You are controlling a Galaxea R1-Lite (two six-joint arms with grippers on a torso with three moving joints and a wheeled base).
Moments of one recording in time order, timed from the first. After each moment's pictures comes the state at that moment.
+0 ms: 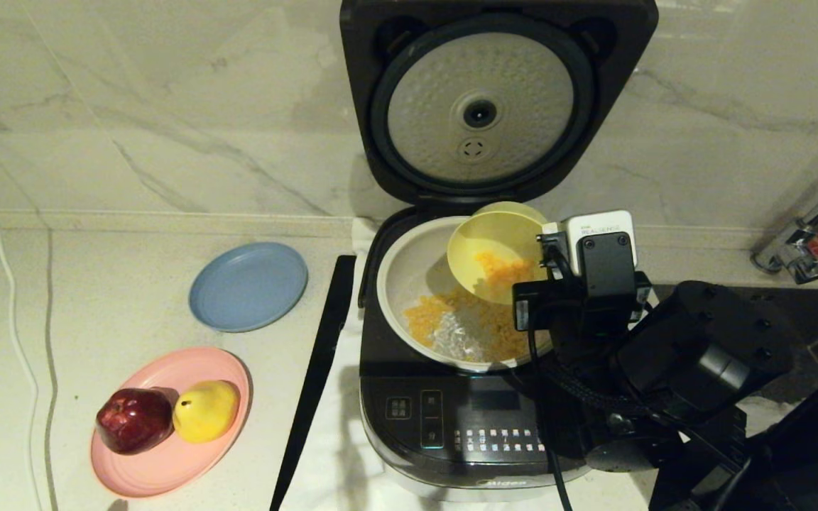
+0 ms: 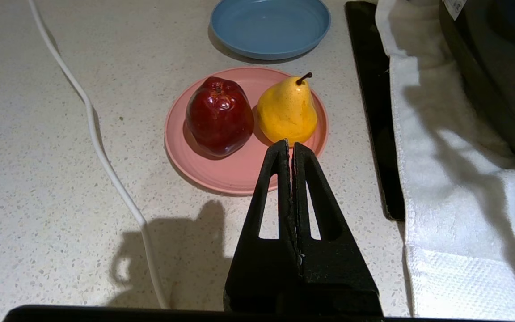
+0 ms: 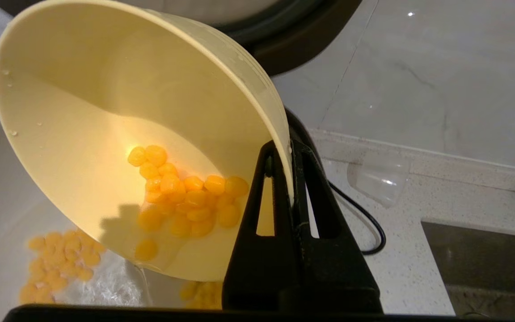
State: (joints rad) left arm 0.00 0.00 0.00 -0.02 -0.02 0.05; right arm 0.88 1.90 -0.74 -1.52 -0.88 -0.41
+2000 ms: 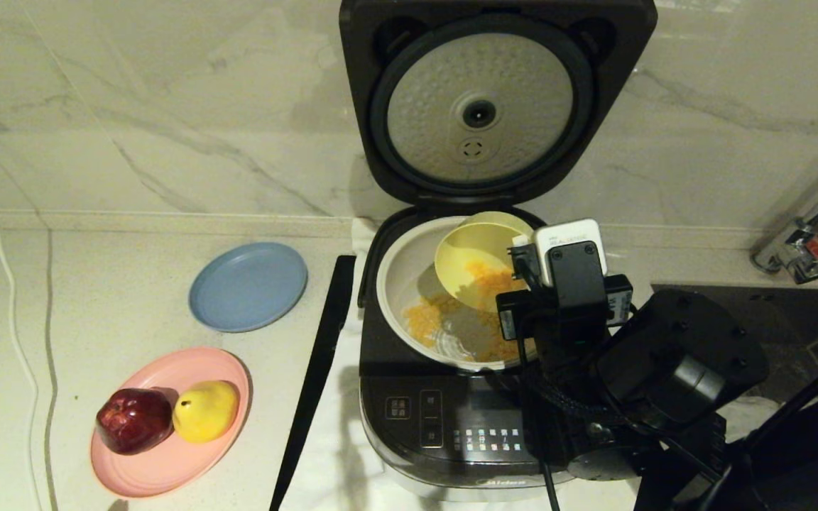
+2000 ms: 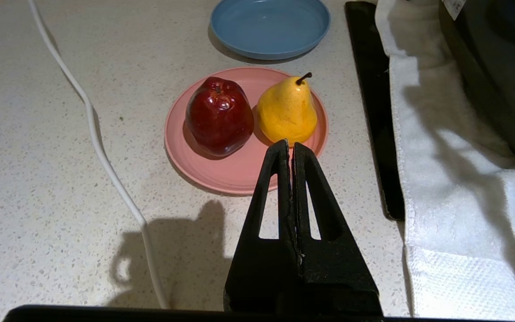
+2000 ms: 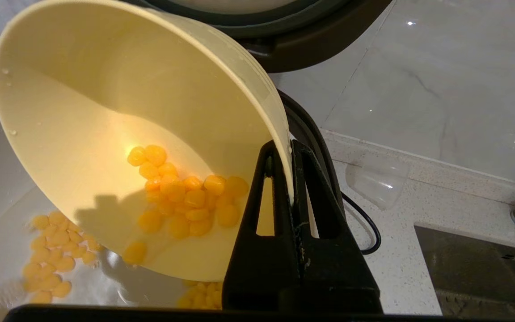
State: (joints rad) left arm 0.00 0.00 0.00 -0.02 -0.02 0.05; right arm 0.91 1.93 -0.76 -1.52 -0.90 -0.49
